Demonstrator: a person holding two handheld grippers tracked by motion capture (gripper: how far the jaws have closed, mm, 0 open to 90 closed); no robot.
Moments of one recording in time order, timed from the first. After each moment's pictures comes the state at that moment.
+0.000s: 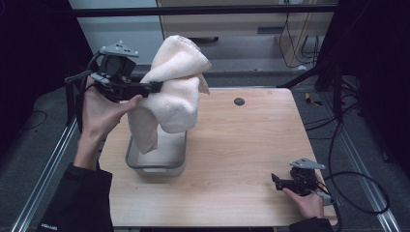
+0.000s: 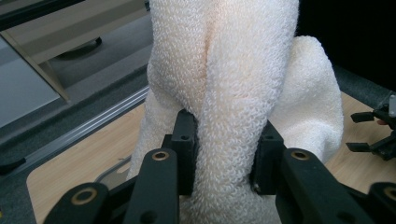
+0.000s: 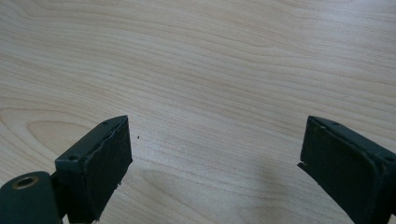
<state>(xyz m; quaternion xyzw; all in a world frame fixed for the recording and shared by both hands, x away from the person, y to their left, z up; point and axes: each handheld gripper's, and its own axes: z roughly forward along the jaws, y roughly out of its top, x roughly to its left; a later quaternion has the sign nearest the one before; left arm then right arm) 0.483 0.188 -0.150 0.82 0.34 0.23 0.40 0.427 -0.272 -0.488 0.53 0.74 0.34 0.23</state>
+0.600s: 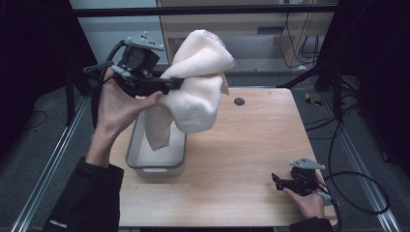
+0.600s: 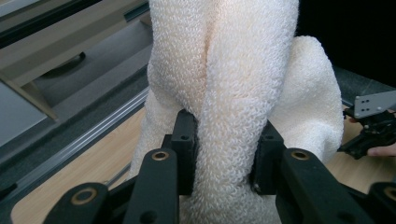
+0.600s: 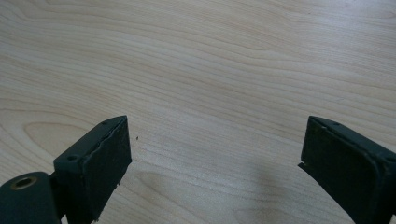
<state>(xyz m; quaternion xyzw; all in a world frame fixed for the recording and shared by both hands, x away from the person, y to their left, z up) 0.472 0.139 -0.128 0.84 0.30 0.22 0.40 0.427 -0.273 -0.488 0.53 0.74 0.34 0.24</state>
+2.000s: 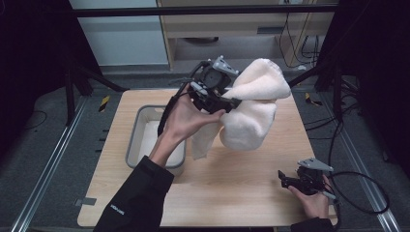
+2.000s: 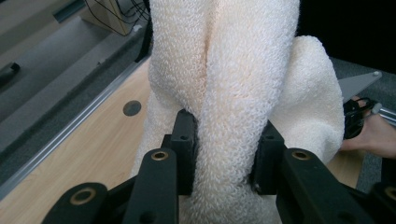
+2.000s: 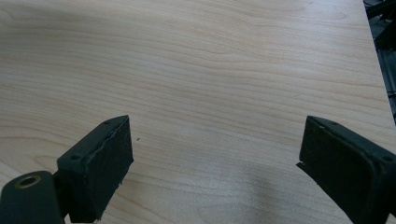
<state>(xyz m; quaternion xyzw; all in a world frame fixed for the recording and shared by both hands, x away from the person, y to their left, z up) 0.491 0.025 -0.189 0.88 0.22 0.16 0.39 0.425 -0.288 -0.488 0.55 0.72 0.34 0.27</state>
